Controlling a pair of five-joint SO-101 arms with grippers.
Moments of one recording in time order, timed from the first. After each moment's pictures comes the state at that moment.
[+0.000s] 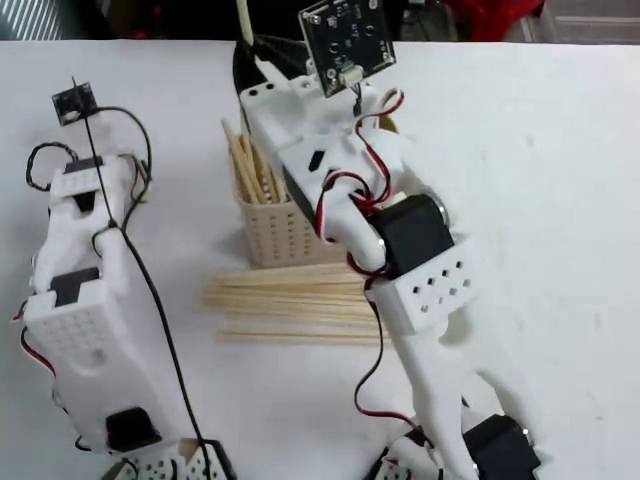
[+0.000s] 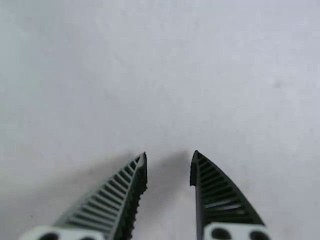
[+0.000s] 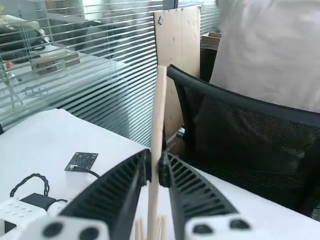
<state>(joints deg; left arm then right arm) -23.0 32.6 -0.8 39.9 9.8 -34.1 -19.7 -7.9 42.6 2.0</state>
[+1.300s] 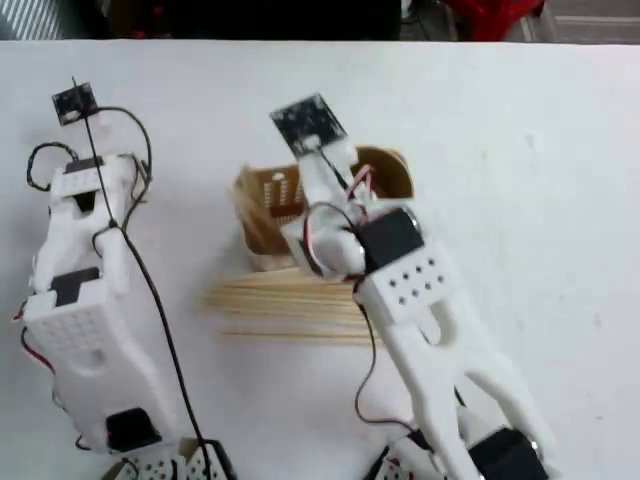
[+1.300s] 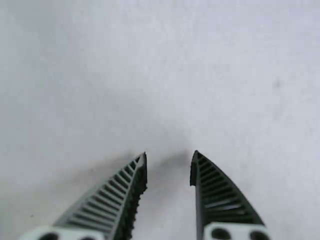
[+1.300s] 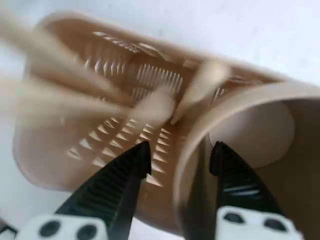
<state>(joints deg) -23.0 32.6 -0.8 39.9 9.8 -32.9 -21.1 19.3 73.2 1.8</state>
